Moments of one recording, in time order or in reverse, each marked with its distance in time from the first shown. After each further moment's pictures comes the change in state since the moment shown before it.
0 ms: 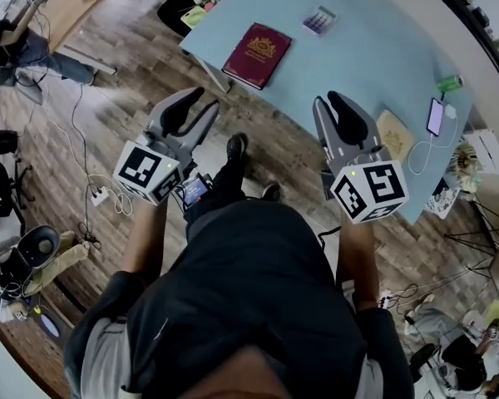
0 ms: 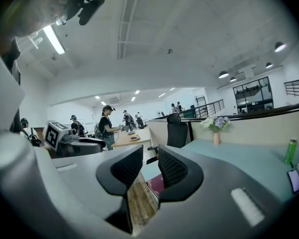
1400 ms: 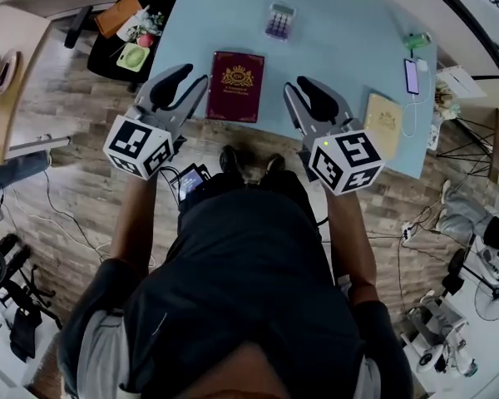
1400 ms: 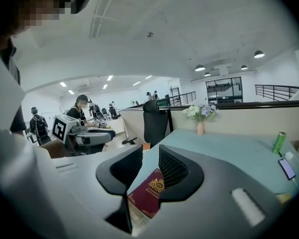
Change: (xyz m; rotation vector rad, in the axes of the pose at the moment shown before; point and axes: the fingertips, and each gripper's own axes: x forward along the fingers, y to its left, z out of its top) left arm 0.176 0.193 -0.014 -0.032 0.025 -0.392; right arm 0.190 -0.049 -0.023 0.085 0.151 -0.328
